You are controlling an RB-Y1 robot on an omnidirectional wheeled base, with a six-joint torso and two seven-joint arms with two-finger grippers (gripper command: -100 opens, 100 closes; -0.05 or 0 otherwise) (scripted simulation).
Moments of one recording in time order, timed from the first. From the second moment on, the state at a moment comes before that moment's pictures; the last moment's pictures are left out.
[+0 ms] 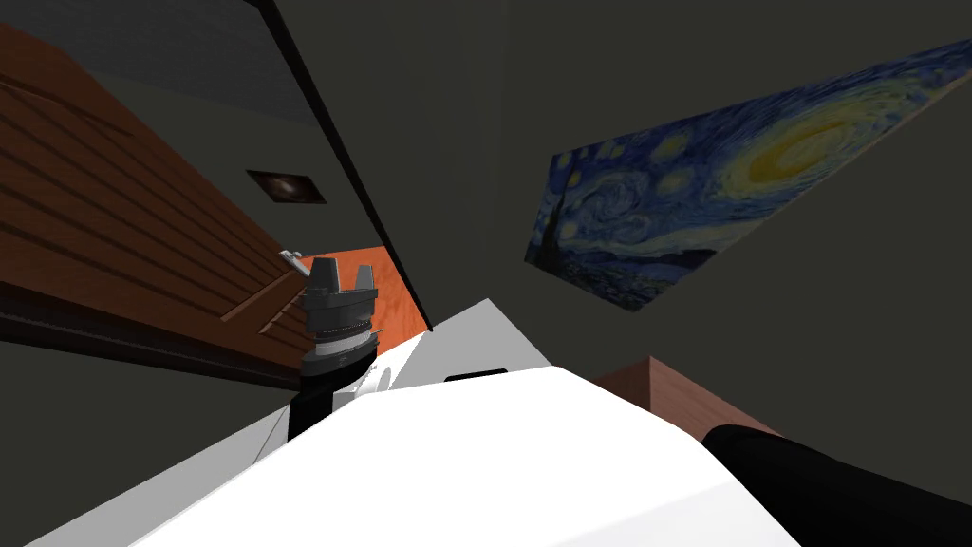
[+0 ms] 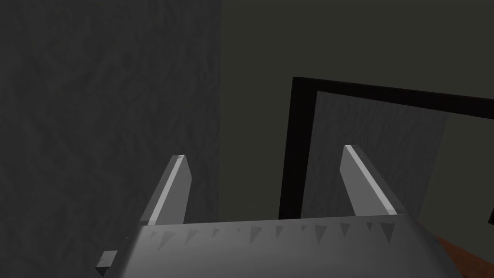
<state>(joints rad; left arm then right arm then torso) 0.53 0.03 0.00 -2.39 -0.11 -0.59 -0.03 1.34 -0.97 0.11 -1.07 0.66 -0.58 0.88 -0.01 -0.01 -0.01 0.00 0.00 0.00</state>
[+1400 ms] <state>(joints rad) 0.53 0.03 0.00 -2.39 -0.11 -0.59 -0.03 1.24 -0.93 0.15 -1.01 0.70 -0.57 0.93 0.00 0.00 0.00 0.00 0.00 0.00</state>
